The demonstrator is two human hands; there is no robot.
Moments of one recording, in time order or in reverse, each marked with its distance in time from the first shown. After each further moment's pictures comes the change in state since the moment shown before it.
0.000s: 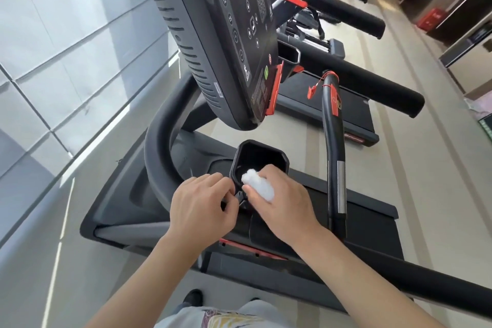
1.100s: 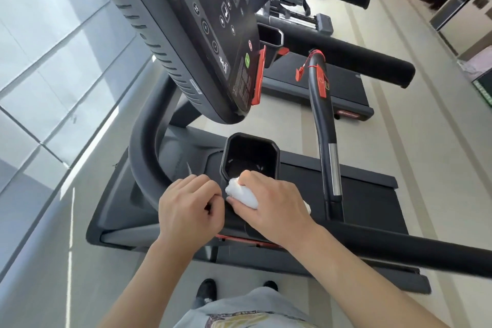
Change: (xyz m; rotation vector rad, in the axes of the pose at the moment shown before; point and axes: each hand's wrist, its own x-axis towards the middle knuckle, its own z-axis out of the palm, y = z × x) left_hand -0.003 -0.010 0.002 -0.056 0.124 0.108; right_hand -0.011 -0.008 0.004 -0.153 -0.063 -0.115
